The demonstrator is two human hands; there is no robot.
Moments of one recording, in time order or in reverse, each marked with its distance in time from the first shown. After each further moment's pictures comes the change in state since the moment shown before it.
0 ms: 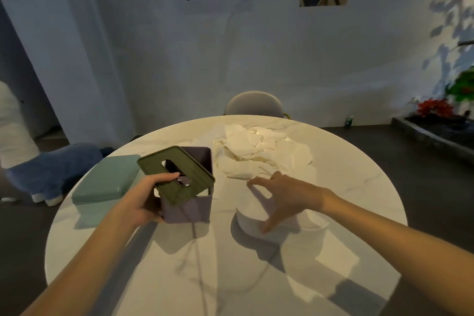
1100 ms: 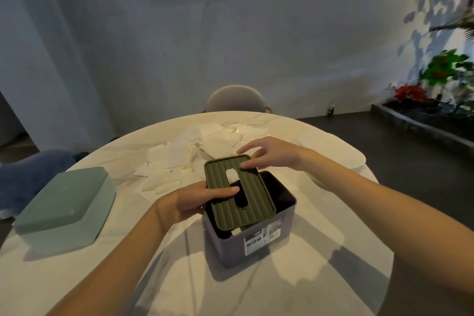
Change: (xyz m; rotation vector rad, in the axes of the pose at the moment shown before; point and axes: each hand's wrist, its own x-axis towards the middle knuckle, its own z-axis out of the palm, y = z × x) left_hand 0.030 -0.007 0.137 0.553 -0.511 0.037; right_hand 0.075 0.089 -0.044 0.696 0.119 -0.022
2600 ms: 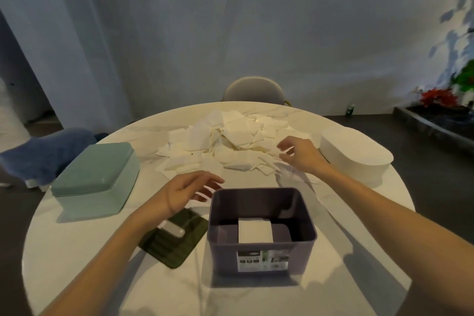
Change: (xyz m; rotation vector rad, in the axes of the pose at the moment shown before) left_hand -0.041 -0.070 -0.053 0.302 0.240 0.393; right_hand 0.019 0.054 0.033 -0.293 0.462 0.011
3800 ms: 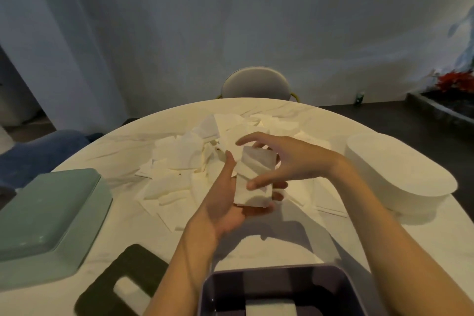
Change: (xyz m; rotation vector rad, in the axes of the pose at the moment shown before) left_hand 0.139 0.018 0.064 -1.057 -0.040 -0.377; right_hand 0.054 -0.056 -0.019 0.061 -0.478 -0.351
